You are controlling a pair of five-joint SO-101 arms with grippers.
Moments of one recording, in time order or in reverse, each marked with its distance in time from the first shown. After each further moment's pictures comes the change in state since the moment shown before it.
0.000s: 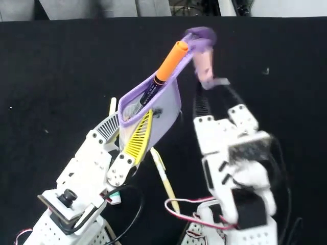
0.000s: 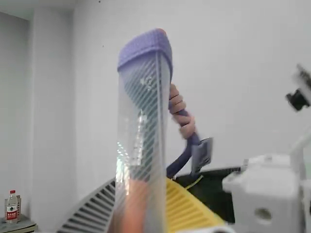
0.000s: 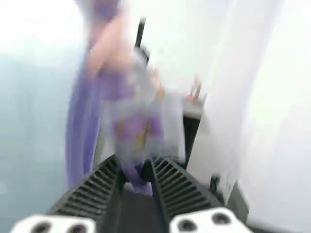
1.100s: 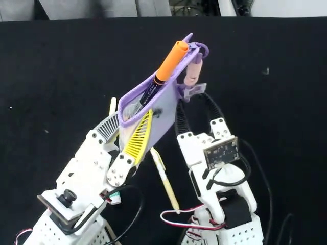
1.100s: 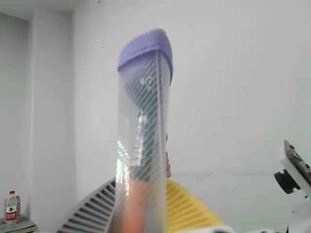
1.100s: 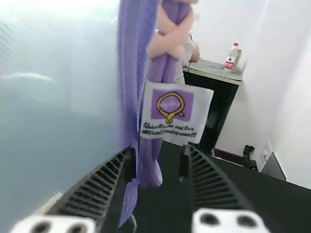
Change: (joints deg) left arm 0.0 0.0 -0.4 0.0 0.0; right arm -6.7 -14.2 21.7 2.5 -0.5
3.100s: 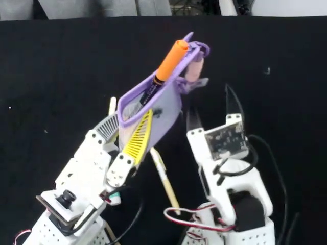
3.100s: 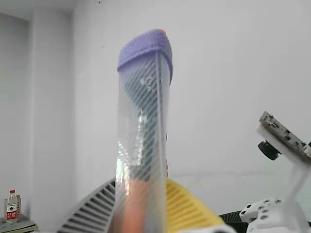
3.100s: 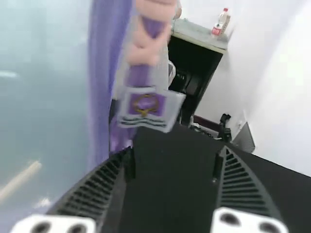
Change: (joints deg) left arm 0.0 0.0 0.0 0.0 0.0; right arm 5.3 11.2 -16.5 14.2 5.5
